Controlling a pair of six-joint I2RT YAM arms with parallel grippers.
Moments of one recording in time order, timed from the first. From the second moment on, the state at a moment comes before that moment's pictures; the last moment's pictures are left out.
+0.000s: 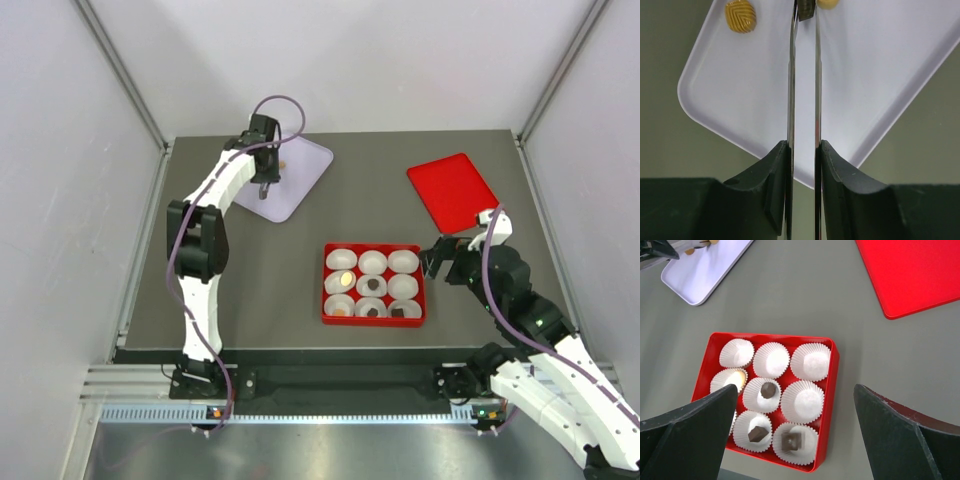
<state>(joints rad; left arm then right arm) -0.24 2.17 1.95 -0.71 -0.18 -0.21 0.55 0.54 0.69 -0.54 0.26 0.43</state>
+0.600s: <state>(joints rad) -0.36 1.75 1.67 -0.70 -0.06 -0.27 0.55 0.51 0.69 -0.57 0.26 0.44</state>
